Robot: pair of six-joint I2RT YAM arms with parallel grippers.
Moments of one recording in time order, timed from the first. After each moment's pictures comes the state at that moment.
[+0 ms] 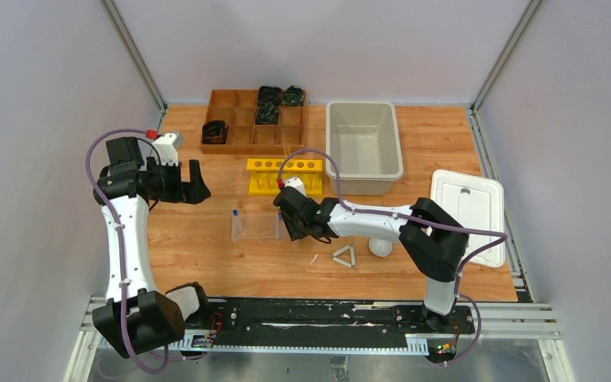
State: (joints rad) left arm 0.34 1.12 1.16 -0.99 0.56 0.30; right arm 1.05 1.82 1.22 -0.35 0.26 0.47
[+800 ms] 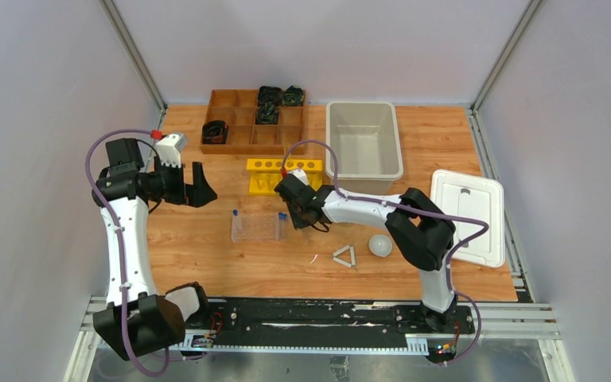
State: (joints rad) left arm 0.35 1.11 1.17 -1.03 0.67 0.34; right arm 0.97 1.95 1.33 -0.41 0.23 0.50
